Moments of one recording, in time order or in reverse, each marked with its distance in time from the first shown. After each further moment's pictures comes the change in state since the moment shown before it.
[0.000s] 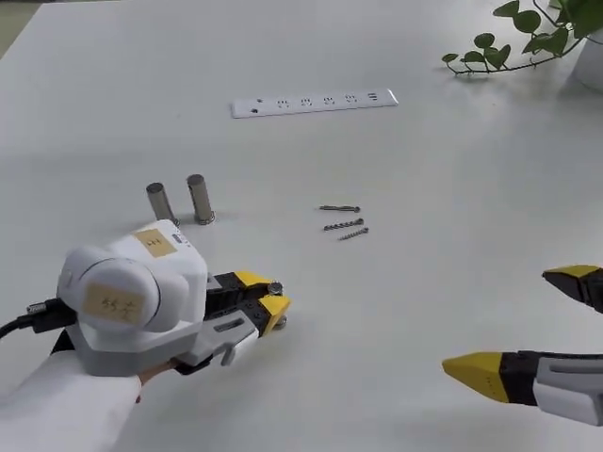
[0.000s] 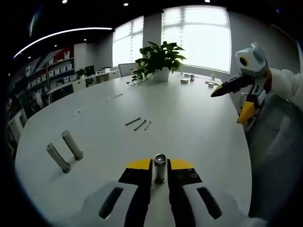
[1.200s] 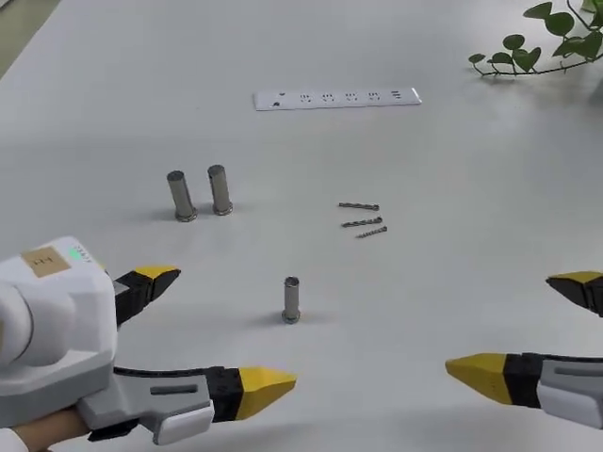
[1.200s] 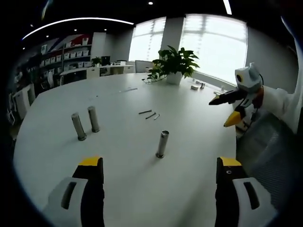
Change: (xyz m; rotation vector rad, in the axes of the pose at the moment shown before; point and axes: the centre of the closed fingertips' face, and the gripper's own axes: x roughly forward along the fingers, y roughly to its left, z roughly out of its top) left arm -0.067 -0.004 -0.021 -0.193 -0.015 0.063; right arm 0.009 0.007 0.005 -0.024 0.016 0.037
